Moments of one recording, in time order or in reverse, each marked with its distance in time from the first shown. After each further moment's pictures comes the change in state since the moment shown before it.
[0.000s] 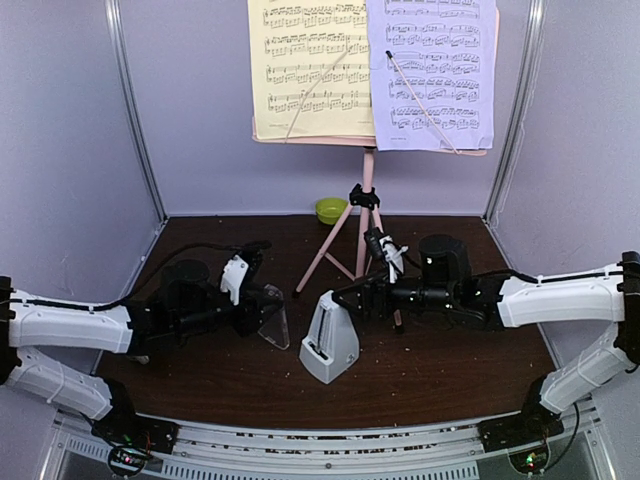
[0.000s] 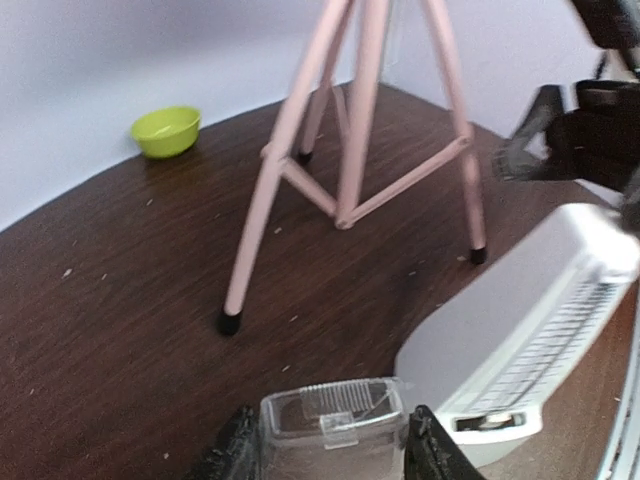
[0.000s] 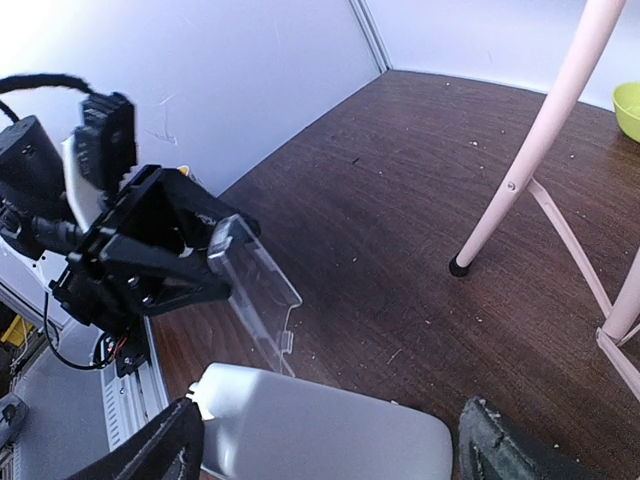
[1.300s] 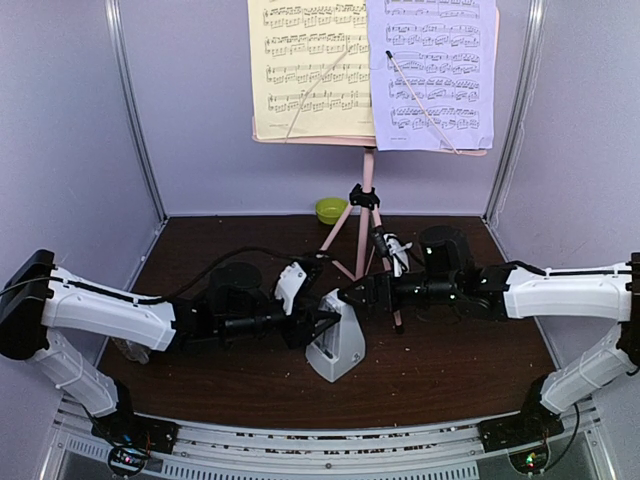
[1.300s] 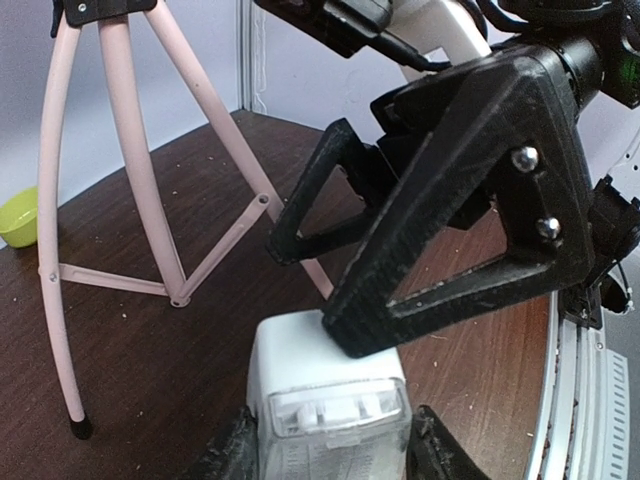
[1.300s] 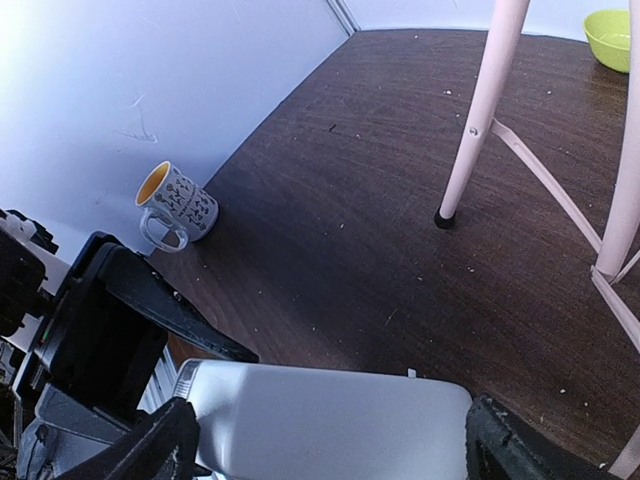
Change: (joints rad) left arm -0.198 0.278 0.221 0.098 0.026 0.010; right arm -0.019 -0.030 0.064 -0.180 -0.034 0.113
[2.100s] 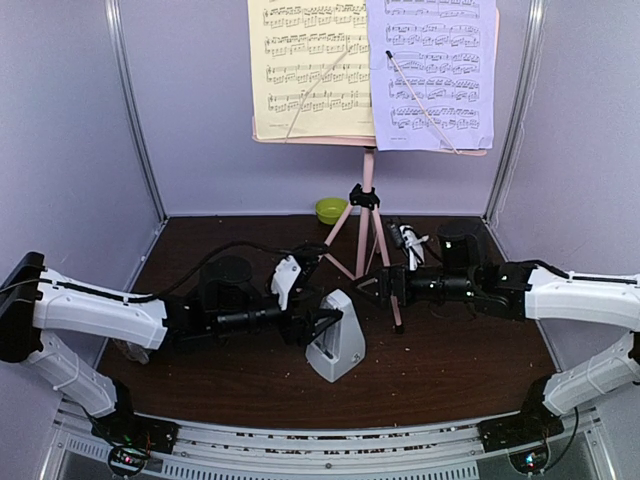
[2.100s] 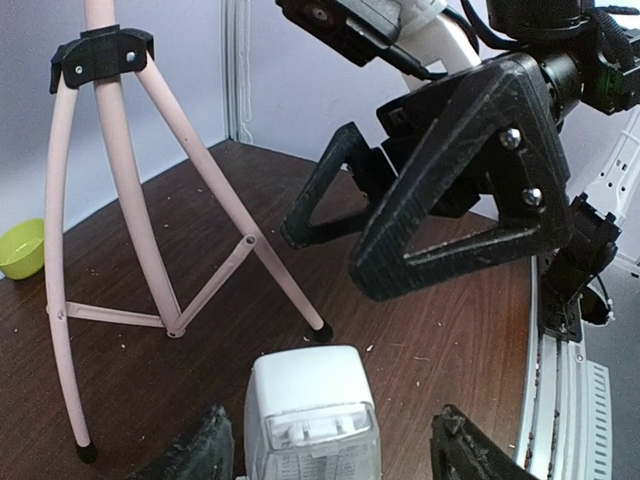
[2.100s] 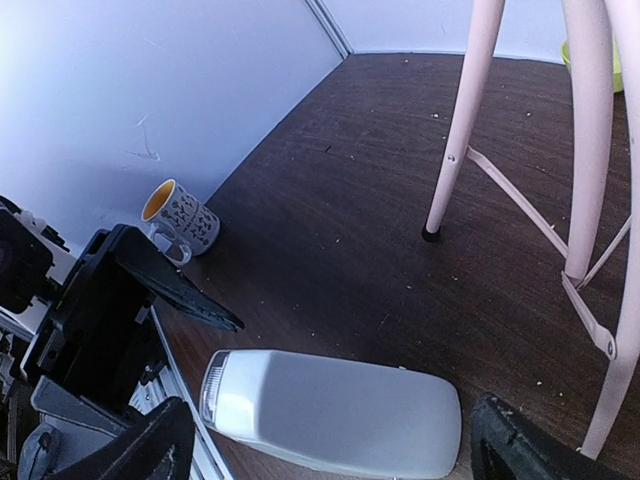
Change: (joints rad) left arm 0.002 -0.053 0.001 0.010 0.040 0.013; right arm -0.017 -0.124 -0.013 -0.069 0.027 -0.004
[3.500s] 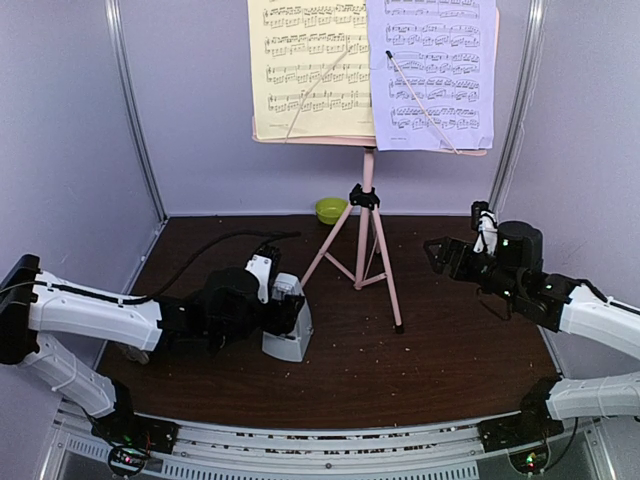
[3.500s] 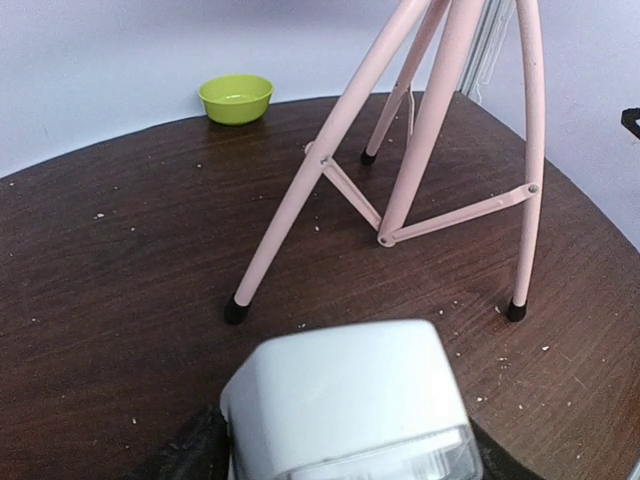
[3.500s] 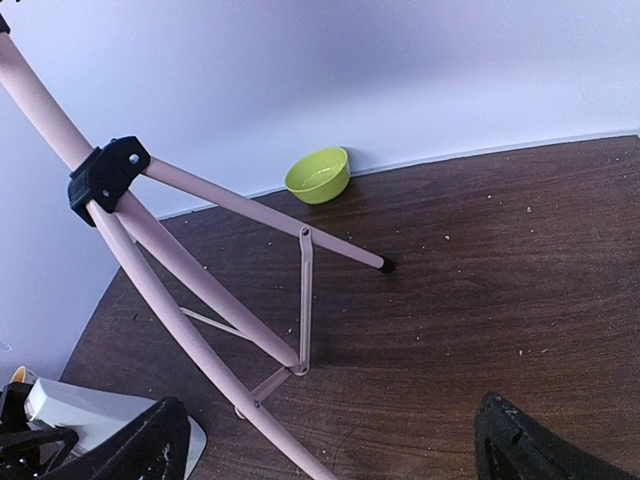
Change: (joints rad) left arm -0.001 -0.027 -0.026 -0.240 -0.516 -0.326; right arm -0.277 -0.272 -0.180 0.002 0.374 0.021
